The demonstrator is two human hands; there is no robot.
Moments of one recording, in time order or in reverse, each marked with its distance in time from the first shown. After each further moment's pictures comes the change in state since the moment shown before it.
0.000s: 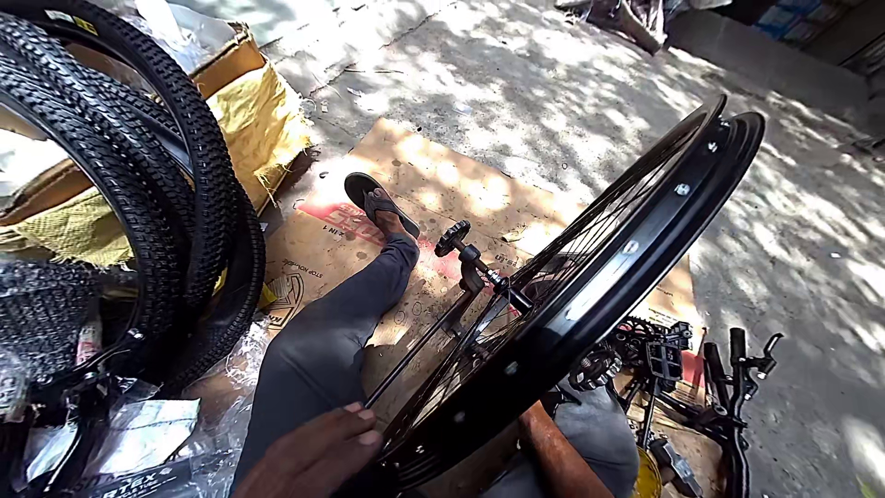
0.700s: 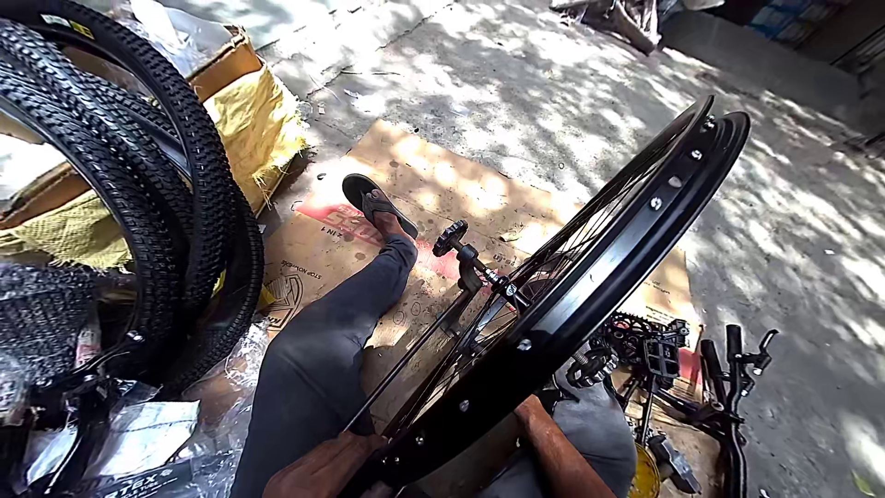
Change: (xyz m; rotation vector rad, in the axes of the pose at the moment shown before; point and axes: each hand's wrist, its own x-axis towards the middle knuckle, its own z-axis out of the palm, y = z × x) left_hand -0.033 -0.031 0.030 0.315 -0.249 -0.233; right_hand -0.023 -0.013 -0.012 0.014 -0.047 0.031
